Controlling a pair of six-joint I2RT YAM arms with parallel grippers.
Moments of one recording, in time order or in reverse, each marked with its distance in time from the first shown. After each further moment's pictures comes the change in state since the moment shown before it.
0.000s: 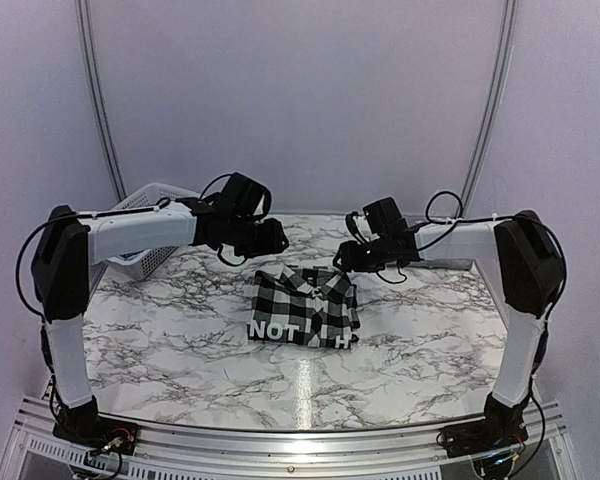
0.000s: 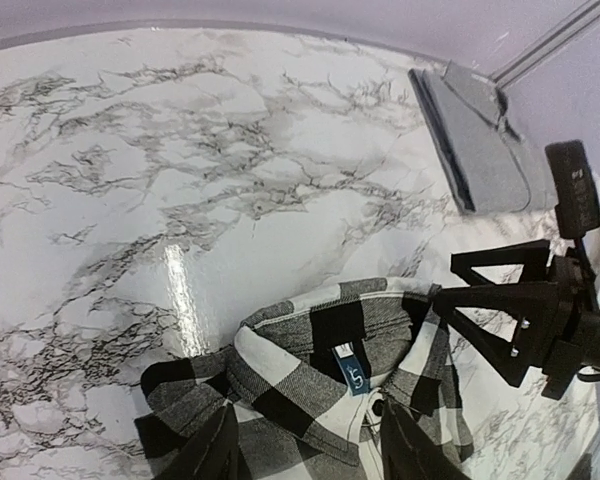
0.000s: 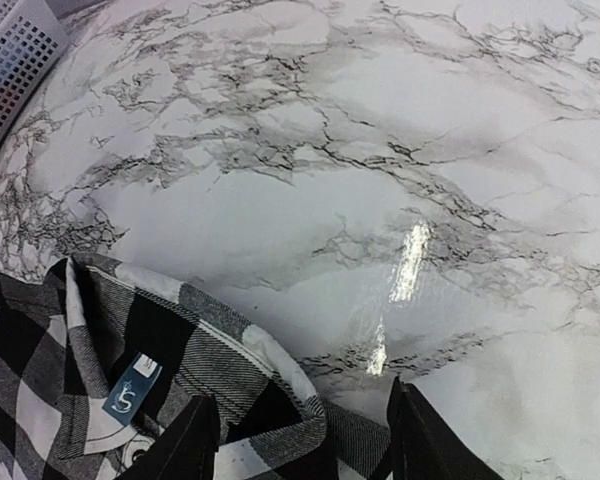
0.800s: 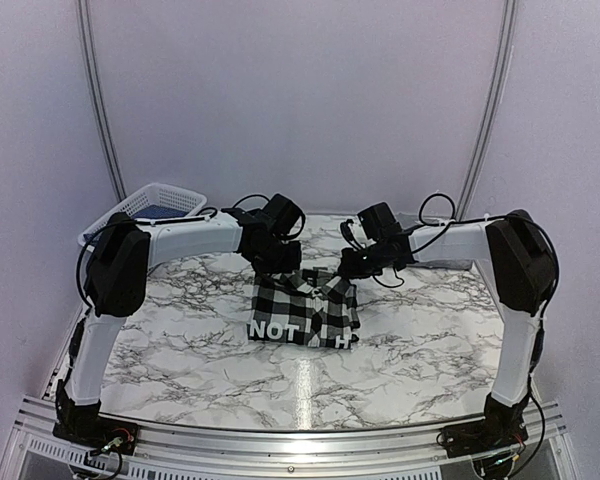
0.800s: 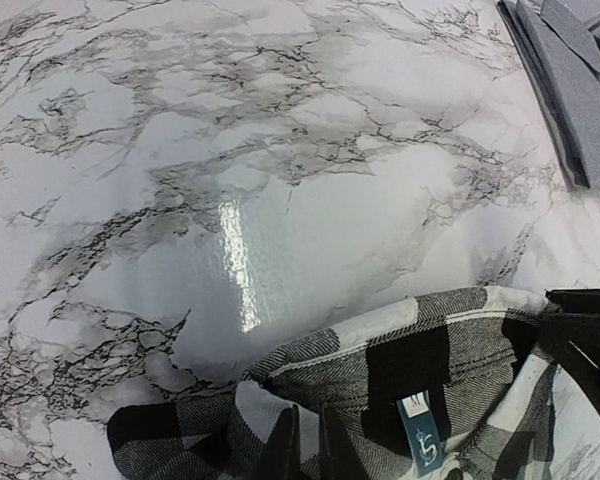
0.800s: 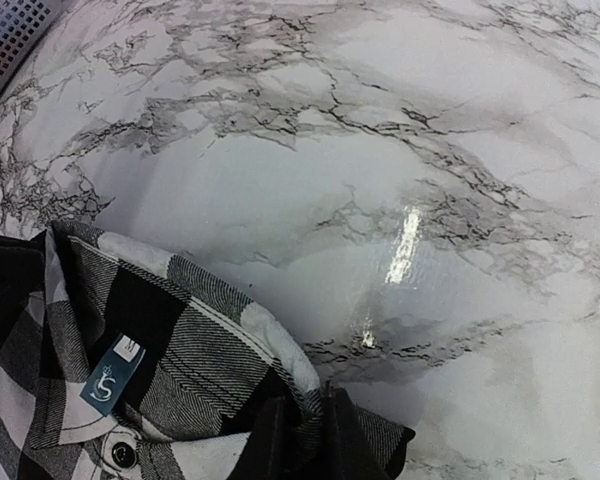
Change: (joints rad) left arm -0.052 0.342 0.335 -0.201 -0.121 0.003; right arm 0.018 0.049 0.019 -0.031 -0.003 -0.026
